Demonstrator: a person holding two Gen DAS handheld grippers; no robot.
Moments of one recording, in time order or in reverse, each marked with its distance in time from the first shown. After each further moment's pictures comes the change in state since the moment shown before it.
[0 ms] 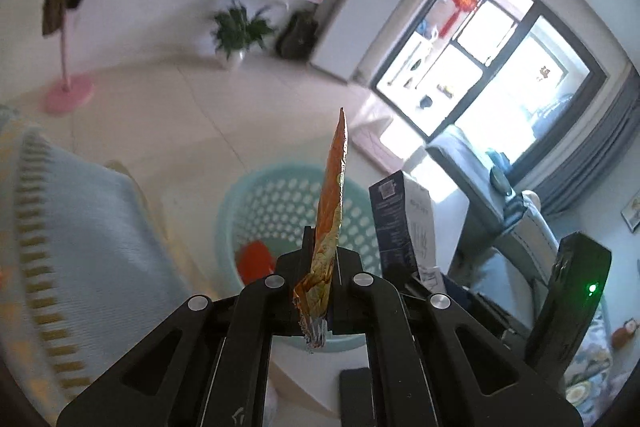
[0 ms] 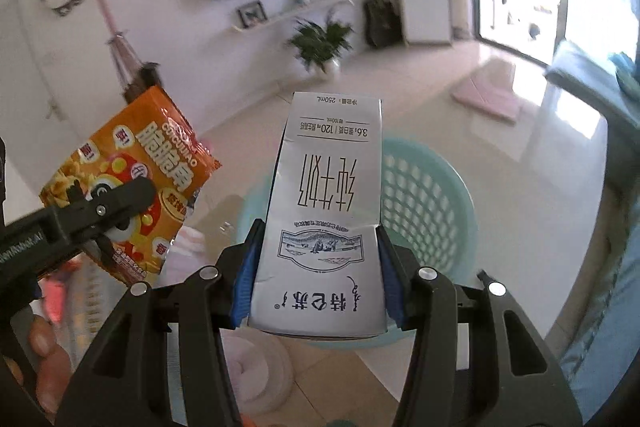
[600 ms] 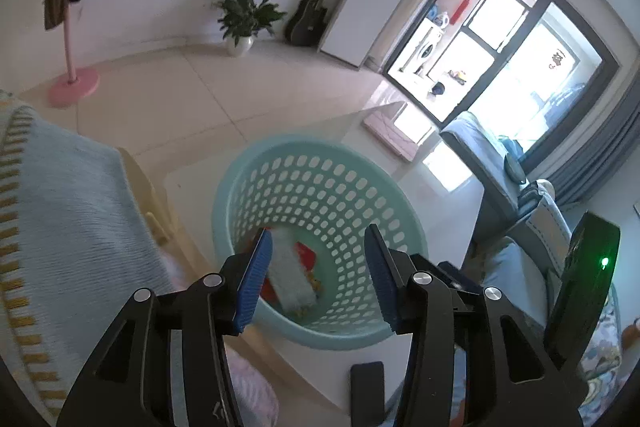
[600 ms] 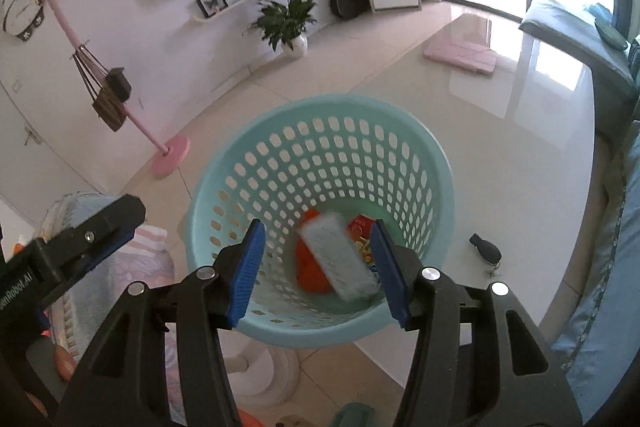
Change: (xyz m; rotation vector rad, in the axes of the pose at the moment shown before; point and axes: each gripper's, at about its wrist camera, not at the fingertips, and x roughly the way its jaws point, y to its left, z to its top) left arm 0.009 -0.003 -0.014 0.024 0.009 0.052; right arm 0.017 -0.035 -0.009 0.113 0.051 -0.032
